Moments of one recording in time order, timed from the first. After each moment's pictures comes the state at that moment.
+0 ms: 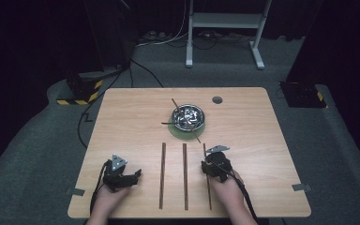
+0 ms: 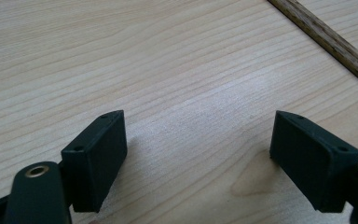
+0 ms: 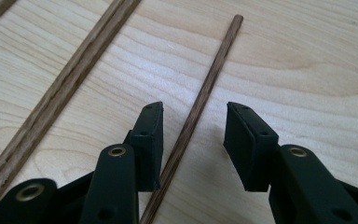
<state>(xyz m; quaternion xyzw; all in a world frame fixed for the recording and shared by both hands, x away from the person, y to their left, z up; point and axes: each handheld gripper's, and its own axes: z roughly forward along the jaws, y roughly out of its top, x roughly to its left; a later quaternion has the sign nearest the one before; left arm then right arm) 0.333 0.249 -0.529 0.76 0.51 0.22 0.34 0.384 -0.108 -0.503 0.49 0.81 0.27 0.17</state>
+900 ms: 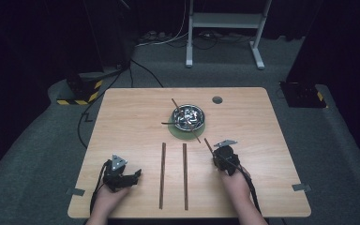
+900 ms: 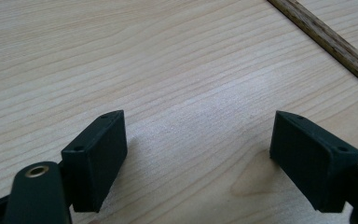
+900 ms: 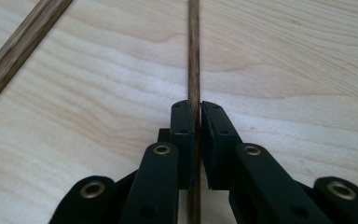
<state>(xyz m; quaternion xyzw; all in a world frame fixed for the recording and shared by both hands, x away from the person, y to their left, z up) 0.333 0.249 -0.529 0.76 0.51 0.22 0.34 0.410 -0.135 -0.504 0.51 0.80 0.25 0.18</state>
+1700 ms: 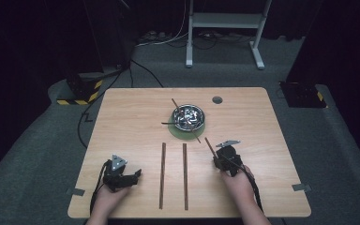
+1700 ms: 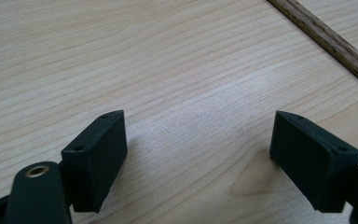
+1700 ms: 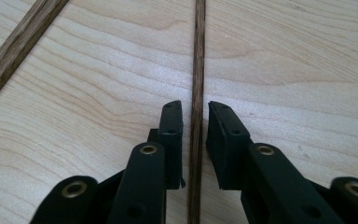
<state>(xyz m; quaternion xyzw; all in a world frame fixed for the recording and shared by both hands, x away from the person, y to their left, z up) 0.333 0.249 -0.529 0.76 0.51 0.22 0.34 0.406 -0.142 -0.502 0.50 0.81 0.25 0.16</state>
